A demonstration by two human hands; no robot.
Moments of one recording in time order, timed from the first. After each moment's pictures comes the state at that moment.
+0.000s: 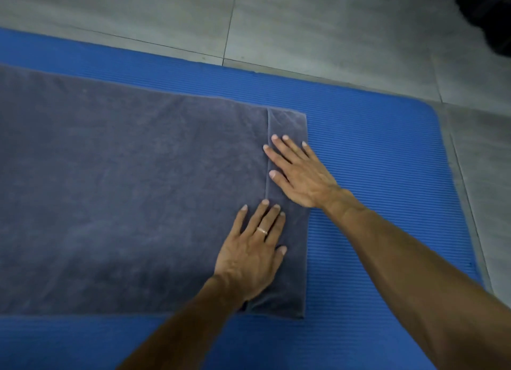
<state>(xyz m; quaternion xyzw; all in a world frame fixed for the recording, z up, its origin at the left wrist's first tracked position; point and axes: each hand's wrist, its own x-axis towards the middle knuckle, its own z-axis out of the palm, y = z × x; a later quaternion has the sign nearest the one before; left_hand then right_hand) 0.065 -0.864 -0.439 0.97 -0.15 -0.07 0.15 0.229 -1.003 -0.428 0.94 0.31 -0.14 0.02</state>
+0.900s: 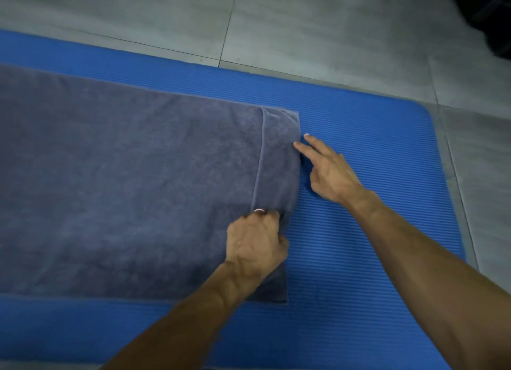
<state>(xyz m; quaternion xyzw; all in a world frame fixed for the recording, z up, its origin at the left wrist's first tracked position) 0.084 -0.901 -0.386 0.97 0.03 -0.11 0.22 0.230 -1.059 -0.405 0.97 0.20 -0.14 -0.07</state>
